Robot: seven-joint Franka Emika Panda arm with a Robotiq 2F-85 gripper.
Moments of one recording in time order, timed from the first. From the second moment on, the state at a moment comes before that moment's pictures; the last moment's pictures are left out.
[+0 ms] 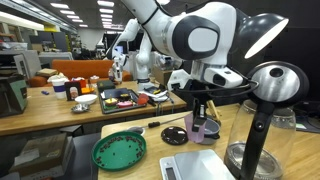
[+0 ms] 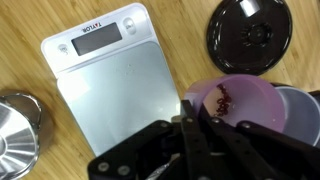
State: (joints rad) arm -0.14 0.39 -0.21 -1.92 0.21 2.28 0.55
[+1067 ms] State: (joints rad) arm -0.15 0.54 -0.21 -1.72 0.21 2.09 0.54
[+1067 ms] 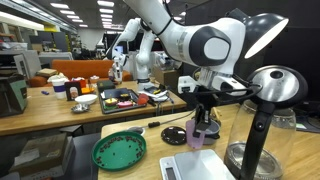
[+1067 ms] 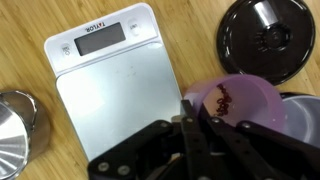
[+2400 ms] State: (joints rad) arm -0.16 0.68 -0.20 -1.47 0.20 1.79 0.41
